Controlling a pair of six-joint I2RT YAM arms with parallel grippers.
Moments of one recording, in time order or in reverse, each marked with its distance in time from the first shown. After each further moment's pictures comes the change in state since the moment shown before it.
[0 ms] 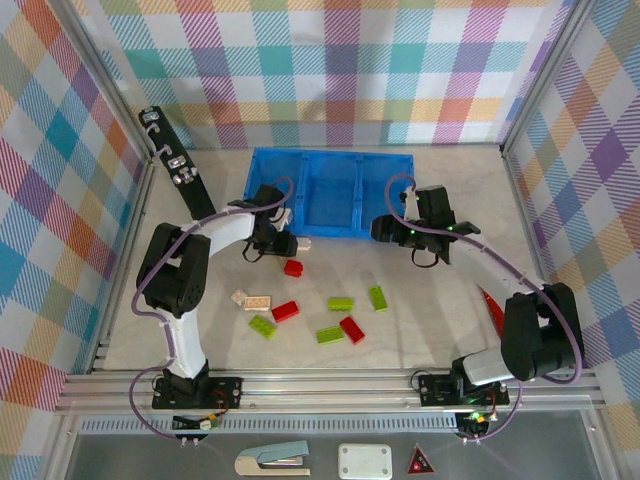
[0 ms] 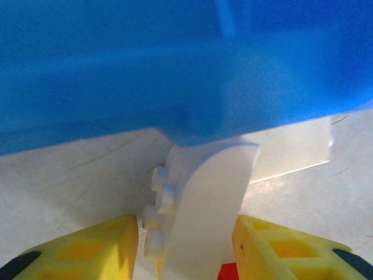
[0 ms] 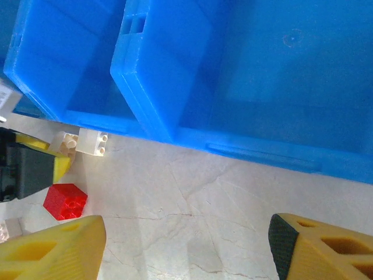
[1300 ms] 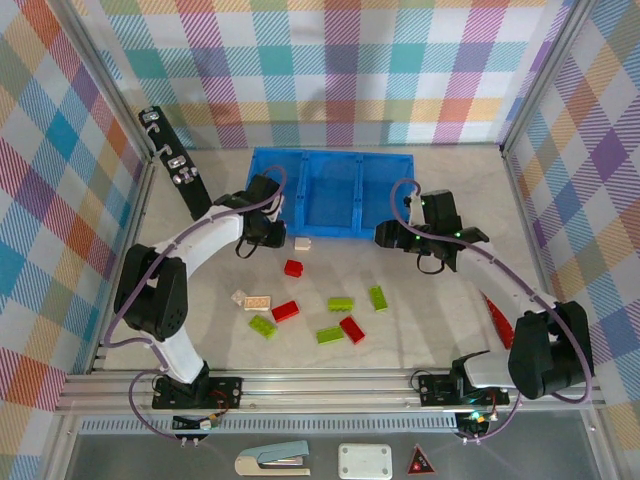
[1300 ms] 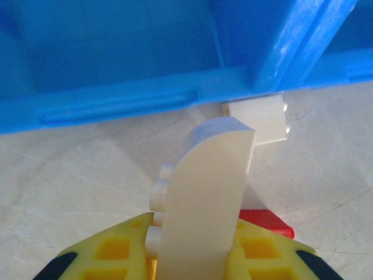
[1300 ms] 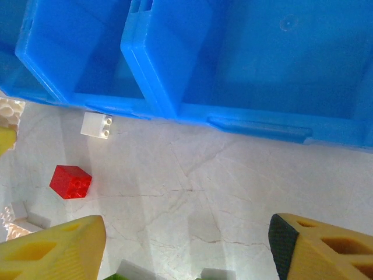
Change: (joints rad) left arm -0.018 -0.206 0.018 -0.096 -0.164 0.002; right arm 0.000 -0.098 -0.027 -0.078 0.001 -0.011
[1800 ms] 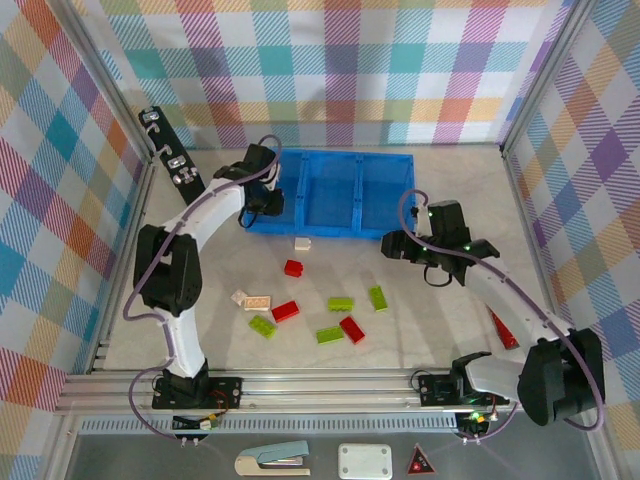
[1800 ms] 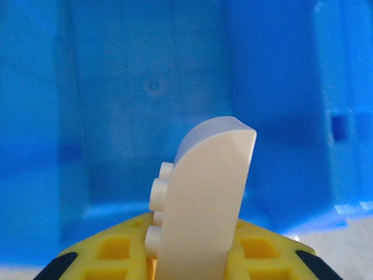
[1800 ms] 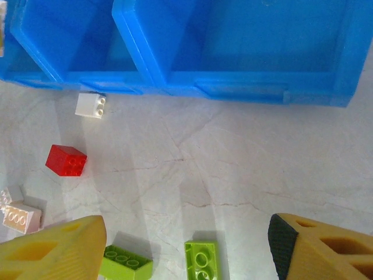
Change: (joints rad) left arm 0.074 0.227 0.333 -0.037 -0.022 0.029; right arm 0.000 -0.146 -0.076 -0.080 0.026 0.005
